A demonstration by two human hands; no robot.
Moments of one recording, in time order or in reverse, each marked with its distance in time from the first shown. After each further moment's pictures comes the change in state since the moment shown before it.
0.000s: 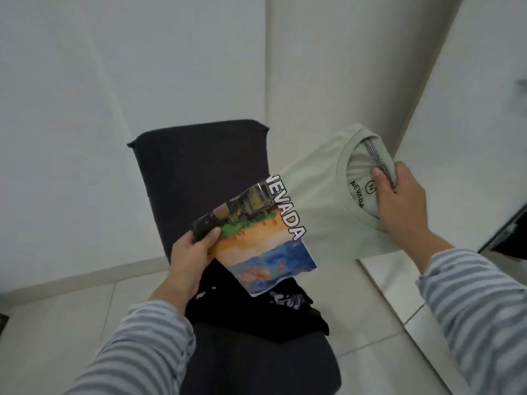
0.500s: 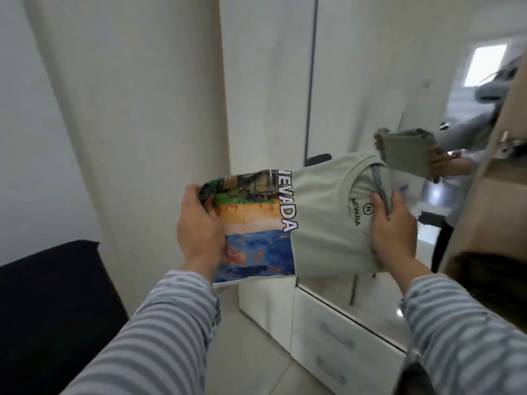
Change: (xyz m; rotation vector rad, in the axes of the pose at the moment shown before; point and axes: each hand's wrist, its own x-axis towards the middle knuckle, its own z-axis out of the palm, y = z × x) left_hand -0.190 0.218 0.287 0.246 -0.090 0.923; right_hand -0.022 0.008 -0.379 -0.288 0.653 0.295
